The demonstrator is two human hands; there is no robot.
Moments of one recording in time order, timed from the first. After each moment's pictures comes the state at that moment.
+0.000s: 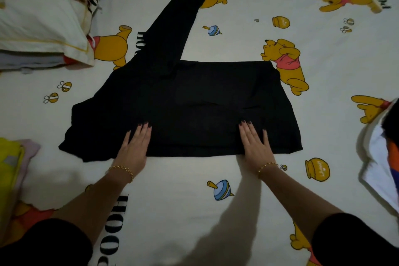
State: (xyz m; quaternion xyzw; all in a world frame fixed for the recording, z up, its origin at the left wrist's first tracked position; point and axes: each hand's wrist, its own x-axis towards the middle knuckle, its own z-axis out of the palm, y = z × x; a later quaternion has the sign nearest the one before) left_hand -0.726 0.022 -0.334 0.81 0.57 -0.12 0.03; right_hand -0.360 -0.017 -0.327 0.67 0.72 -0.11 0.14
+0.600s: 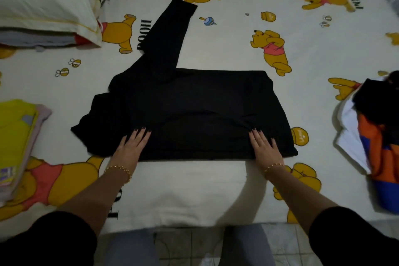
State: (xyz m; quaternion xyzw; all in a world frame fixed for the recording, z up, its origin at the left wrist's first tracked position) left_hand -0.749 -0.092 -0.339 0.81 0.57 -0.14 0.02; right_hand -0.330 -0.137 -0.317 0.70 0.67 -0.13 0.21
